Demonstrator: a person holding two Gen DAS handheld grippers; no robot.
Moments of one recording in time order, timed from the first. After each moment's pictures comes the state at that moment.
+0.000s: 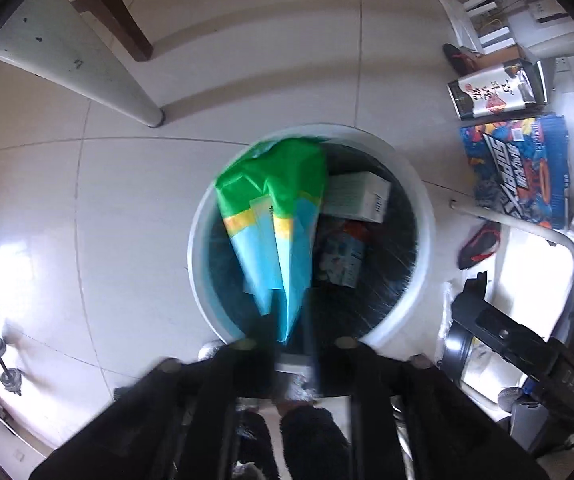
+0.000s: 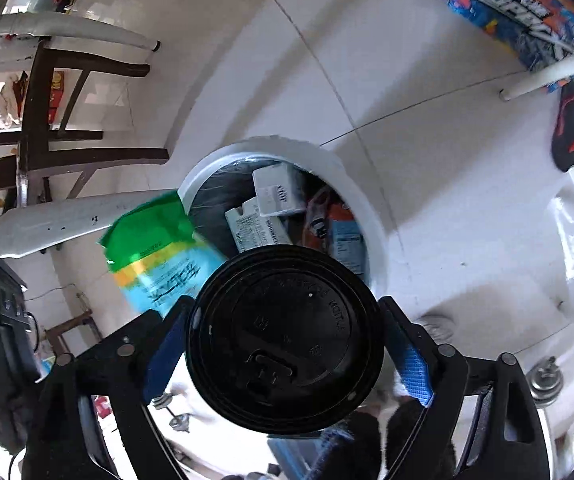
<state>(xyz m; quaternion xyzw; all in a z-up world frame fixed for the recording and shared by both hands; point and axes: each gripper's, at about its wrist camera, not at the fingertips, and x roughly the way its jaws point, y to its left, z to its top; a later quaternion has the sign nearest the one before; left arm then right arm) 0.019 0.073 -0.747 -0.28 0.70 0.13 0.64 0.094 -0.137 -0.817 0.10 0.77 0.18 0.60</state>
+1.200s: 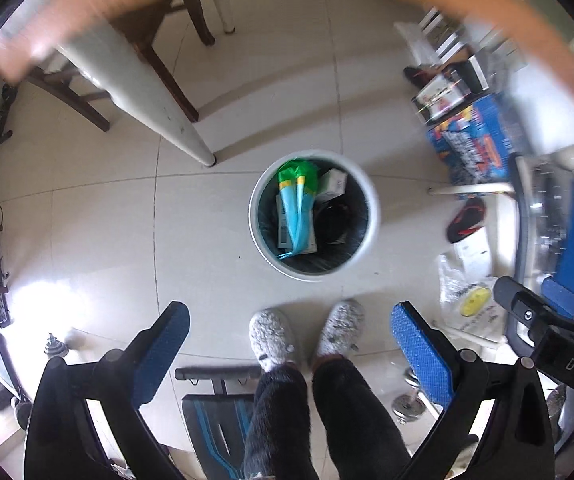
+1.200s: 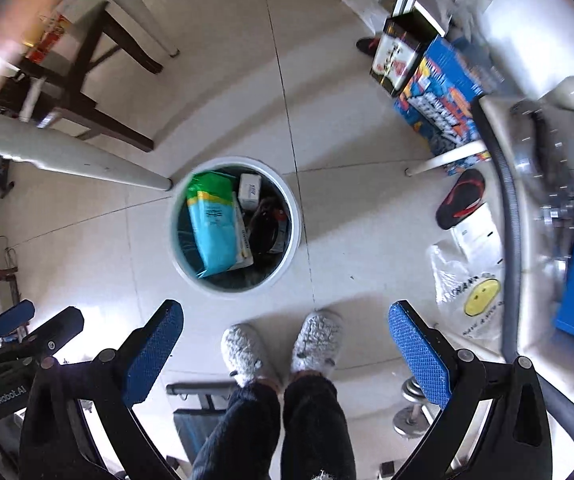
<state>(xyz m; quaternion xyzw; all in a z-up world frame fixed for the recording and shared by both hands) -0.058 0.011 -0.493 -0.19 0.67 0.16 0.70 0.030 -0.162 -0.567 -0.10 0.69 0.16 0.70</state>
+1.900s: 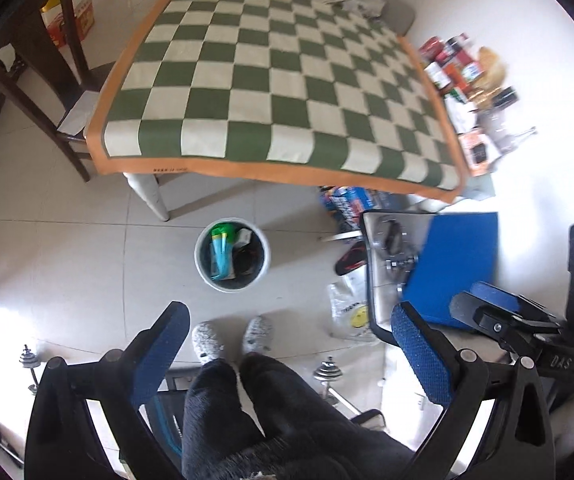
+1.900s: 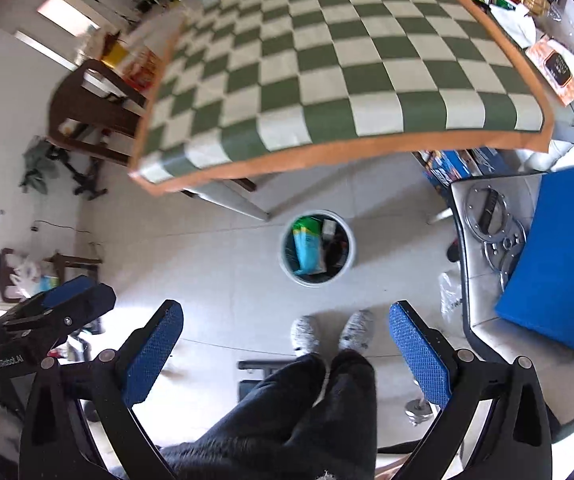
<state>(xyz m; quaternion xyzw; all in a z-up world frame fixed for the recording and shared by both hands) -0.111 -0.002 -0.185 -0.27 0.57 0.07 0.78 -0.024 -0.192 -0.189 -0.04 0.65 0.27 0.71</state>
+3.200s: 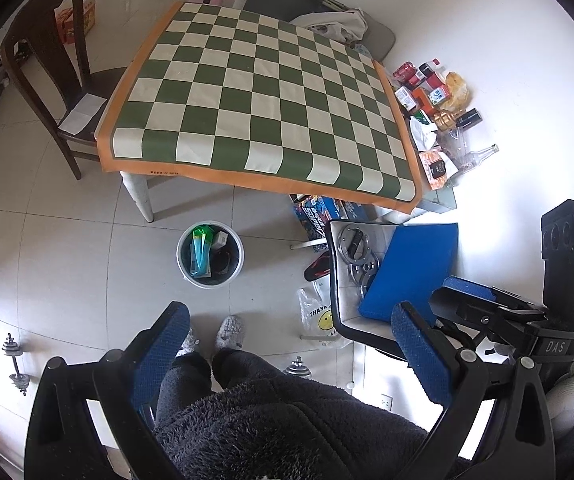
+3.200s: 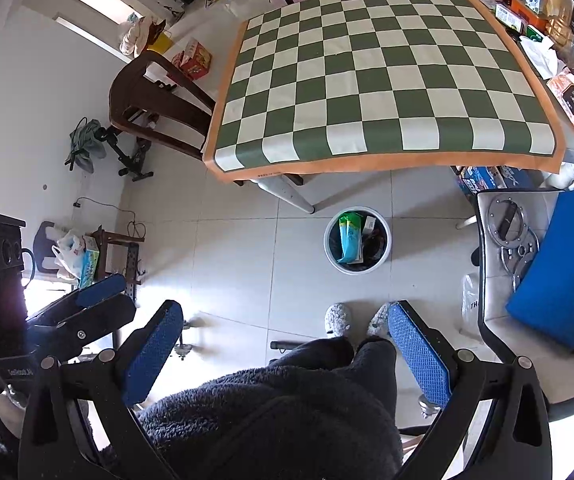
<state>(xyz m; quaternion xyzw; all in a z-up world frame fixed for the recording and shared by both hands) -0.158 -0.009 -0.114 -0.30 0.54 0.05 0.79 -0.068 -0.201 -0.083 -0.04 0.64 0.34 0.68</state>
